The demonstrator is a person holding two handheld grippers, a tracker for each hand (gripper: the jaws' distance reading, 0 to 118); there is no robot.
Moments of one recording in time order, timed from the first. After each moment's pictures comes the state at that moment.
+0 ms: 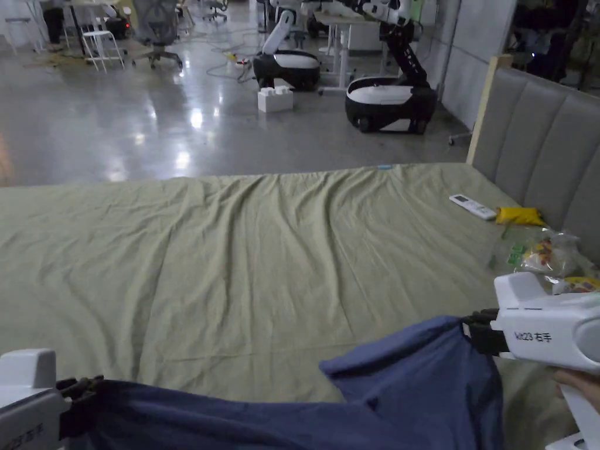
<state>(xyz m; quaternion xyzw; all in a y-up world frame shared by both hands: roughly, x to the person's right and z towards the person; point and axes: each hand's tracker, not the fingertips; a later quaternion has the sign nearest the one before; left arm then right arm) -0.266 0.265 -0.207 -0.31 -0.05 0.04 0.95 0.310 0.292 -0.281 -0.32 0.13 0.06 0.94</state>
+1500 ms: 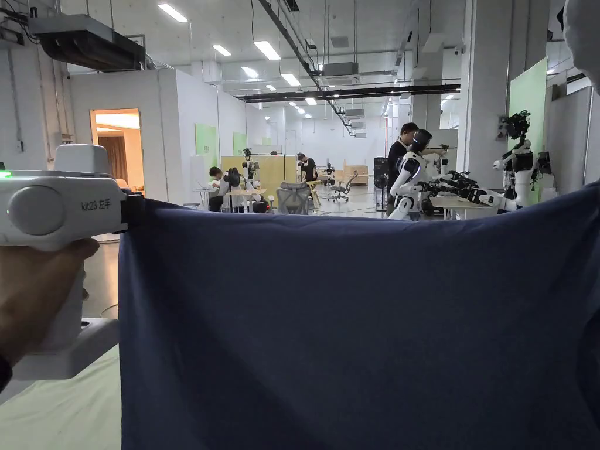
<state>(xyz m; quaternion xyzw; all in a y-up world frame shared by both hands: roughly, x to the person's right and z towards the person) -0.345 0.628 -0.213 -0.03 0.12 0.01 0.99 0.216 0.642 -0.312 0.03 0.02 0.09 1.00</state>
